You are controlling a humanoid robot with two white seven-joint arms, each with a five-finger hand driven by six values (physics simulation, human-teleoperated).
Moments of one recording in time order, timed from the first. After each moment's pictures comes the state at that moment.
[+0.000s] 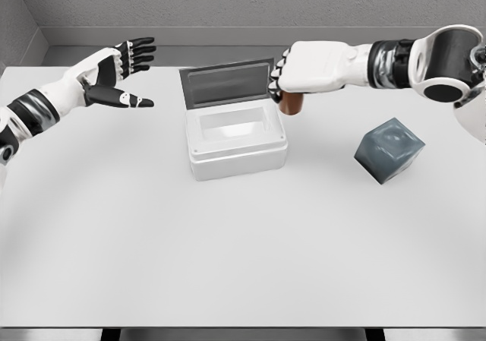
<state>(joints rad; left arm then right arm) -0.64 0.64 -0.55 -1.25 0.67 0.03 -0.45 -1.02 -0.60 0.83 -1.48 0.65 -0.61 0.61</state>
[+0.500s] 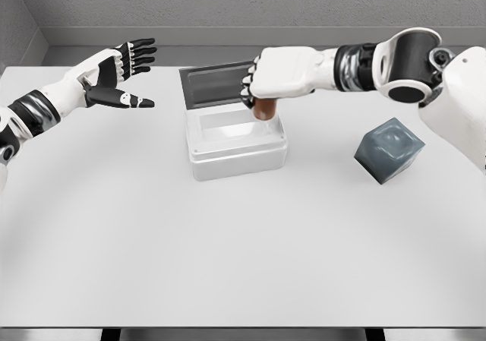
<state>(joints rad) -0.64 0.63 -0.55 -1.25 0.67 0.04 -0.46 -1.04 -0.50 0.86 -1.44 0.68 -0.61 0.61</state>
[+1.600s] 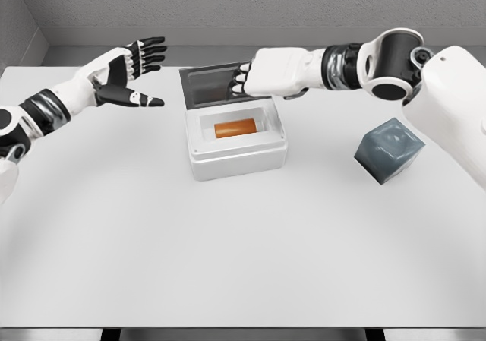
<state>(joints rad) -0.65 0.59 -0.55 -1.25 0.67 0.04 -0.46 -1.04 -0.46 0.86 -1.37 0.72 -0.61 0.61</state>
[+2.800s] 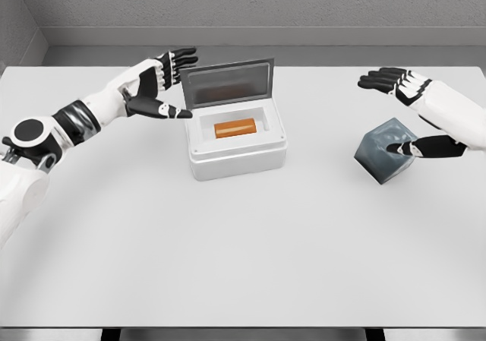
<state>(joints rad) -0.61 0.51 -0.55 -1.29 0.67 0.03 -0.48 -0.15 -0.63 -0.10 -1.75 0.09 -0.61 0.61</state>
